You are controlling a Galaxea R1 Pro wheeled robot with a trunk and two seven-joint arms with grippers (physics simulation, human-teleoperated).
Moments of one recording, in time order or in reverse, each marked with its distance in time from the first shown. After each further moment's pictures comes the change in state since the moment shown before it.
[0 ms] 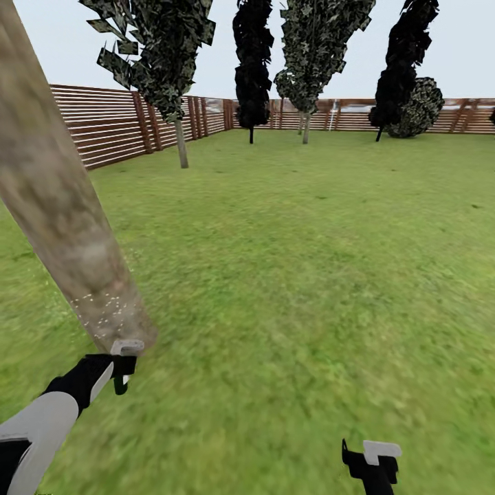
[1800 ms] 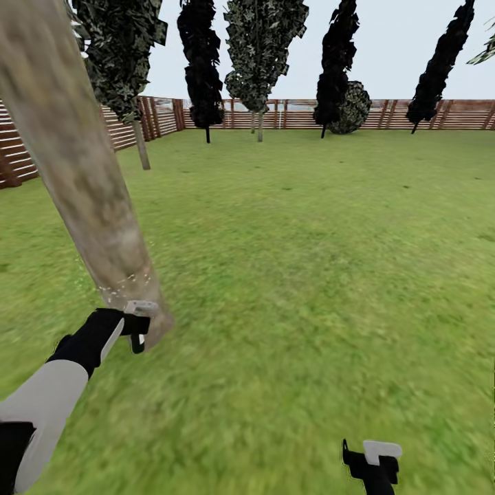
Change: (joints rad) left arm -0.087 -0.018 -0.075 -0.275 -0.009 0.266 -0.100; right arm 0.000 -0.003 0.000 0.000 0.002 0.000 0.000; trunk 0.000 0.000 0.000
